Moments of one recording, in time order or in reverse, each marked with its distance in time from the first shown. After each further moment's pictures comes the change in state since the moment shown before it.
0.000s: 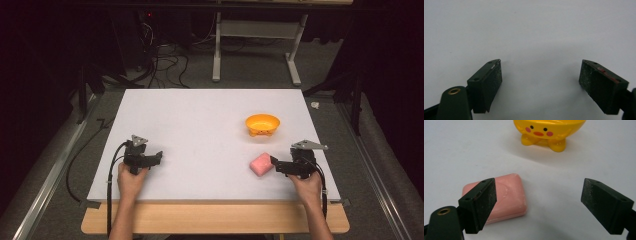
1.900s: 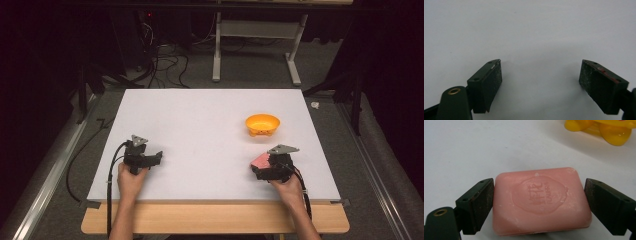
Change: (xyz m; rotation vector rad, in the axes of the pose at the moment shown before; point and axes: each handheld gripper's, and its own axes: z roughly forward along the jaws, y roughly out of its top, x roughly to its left) left arm 0.000 0.000 0.000 0.000 0.000 0.000; right arm 0.044 -0.006 0.038 0.092 0.073 -0.129
